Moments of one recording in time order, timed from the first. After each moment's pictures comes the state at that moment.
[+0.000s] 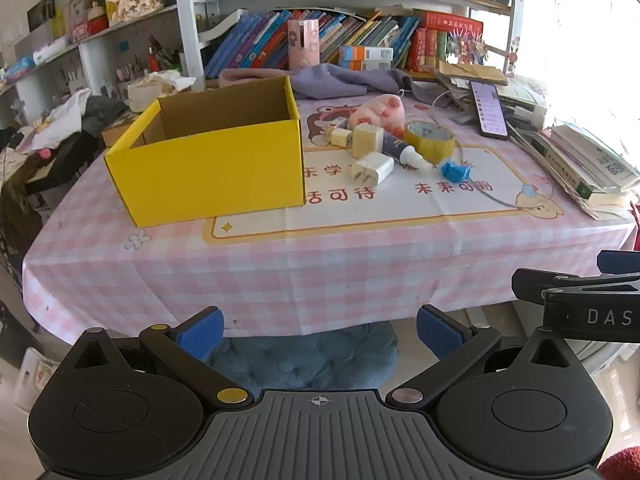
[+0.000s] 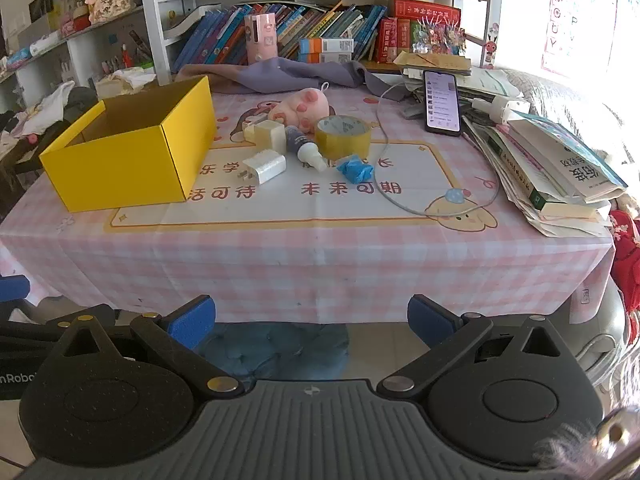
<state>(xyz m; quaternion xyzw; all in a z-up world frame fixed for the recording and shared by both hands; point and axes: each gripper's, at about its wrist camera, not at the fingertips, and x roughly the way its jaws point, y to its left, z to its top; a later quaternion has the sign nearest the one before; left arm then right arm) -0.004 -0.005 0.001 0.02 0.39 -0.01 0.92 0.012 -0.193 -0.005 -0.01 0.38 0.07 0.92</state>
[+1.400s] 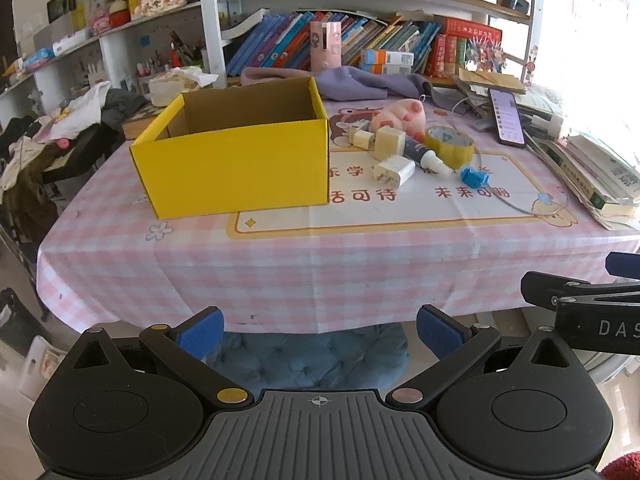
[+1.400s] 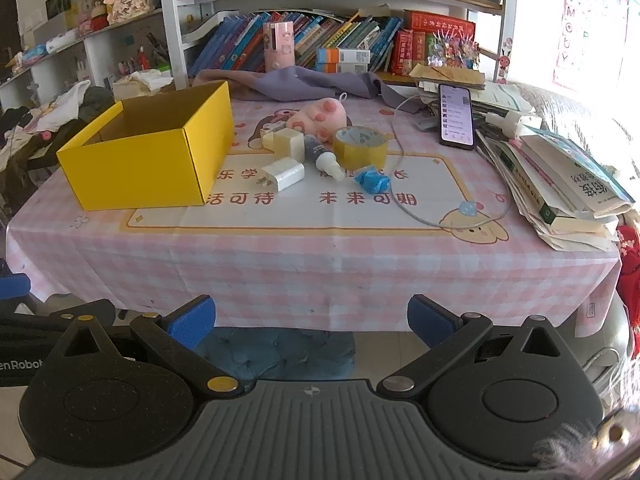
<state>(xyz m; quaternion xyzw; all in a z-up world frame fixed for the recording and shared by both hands) -0.010 0.009 0.002 0.01 0.39 0.01 0.92 0.007 -0.180 0.002 -0.02 0.36 0.09 0.93</state>
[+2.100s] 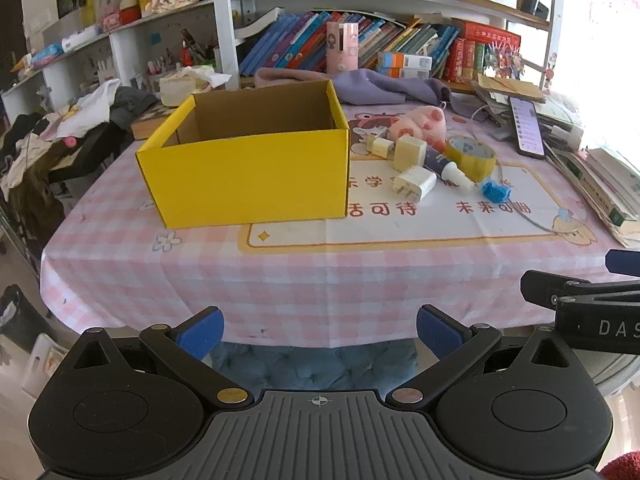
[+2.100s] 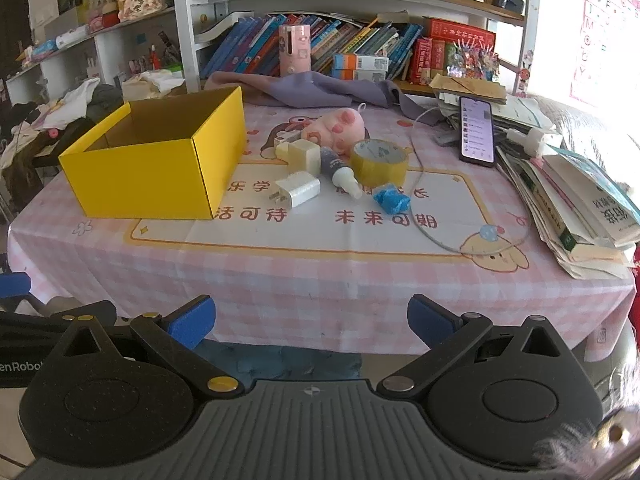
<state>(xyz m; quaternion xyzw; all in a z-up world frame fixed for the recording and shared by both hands) 0.016 0.021 0.001 0.00 0.38 0.03 0.92 0.040 -0.168 0.001 -0.03 0.36 0.12 0.93</state>
